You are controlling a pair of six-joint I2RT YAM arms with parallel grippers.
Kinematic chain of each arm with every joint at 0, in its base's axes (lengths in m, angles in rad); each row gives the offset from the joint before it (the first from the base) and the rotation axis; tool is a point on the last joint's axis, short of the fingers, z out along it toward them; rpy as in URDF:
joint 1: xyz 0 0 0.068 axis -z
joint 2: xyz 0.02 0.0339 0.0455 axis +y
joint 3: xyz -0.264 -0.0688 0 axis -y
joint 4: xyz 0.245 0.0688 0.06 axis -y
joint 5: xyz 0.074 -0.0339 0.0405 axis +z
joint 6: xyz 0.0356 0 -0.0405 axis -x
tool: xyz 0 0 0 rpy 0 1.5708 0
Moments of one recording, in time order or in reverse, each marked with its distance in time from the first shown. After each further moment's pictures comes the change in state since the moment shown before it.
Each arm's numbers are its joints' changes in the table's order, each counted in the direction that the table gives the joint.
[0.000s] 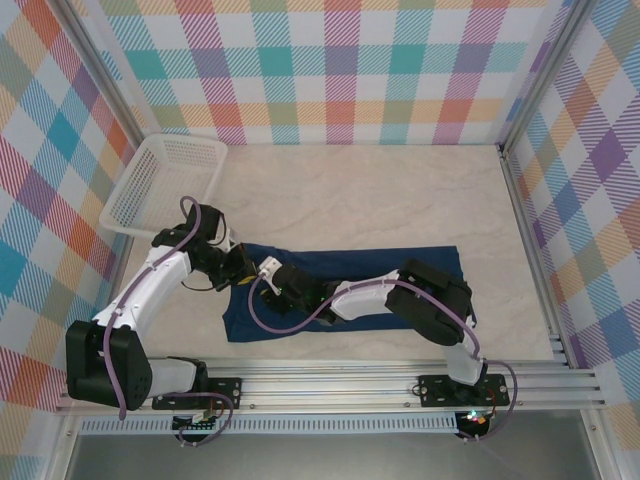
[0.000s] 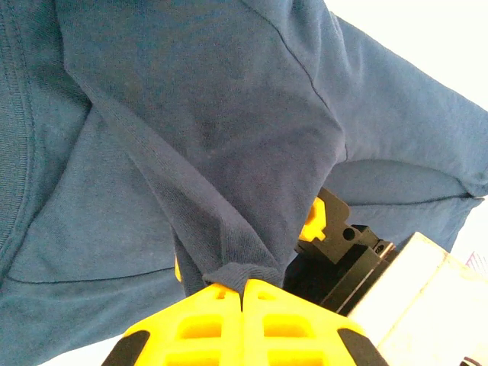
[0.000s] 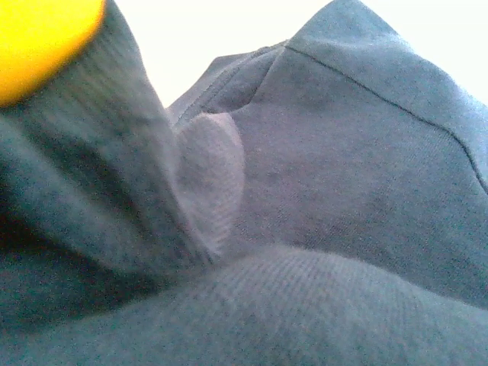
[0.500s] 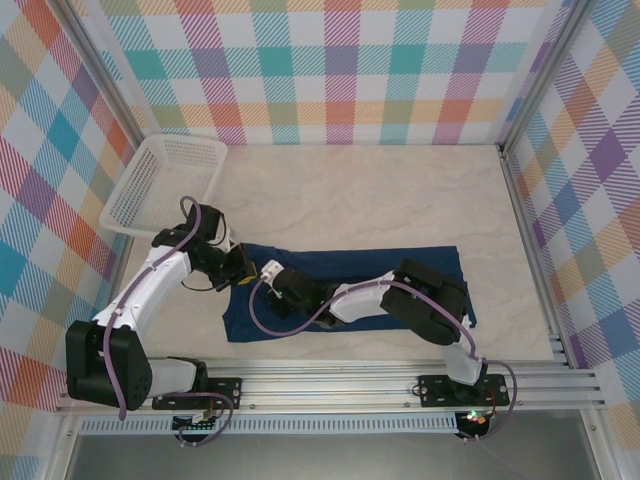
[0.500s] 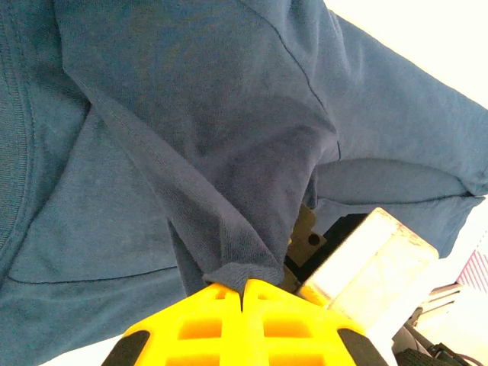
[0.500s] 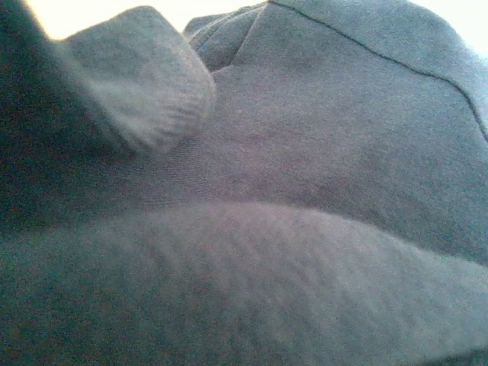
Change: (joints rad) left arm -0.006 0.000 0.000 -0.001 0.000 -0.005; right arm -0.006 0.007 -0.027 0.006 -0.034 -0.010
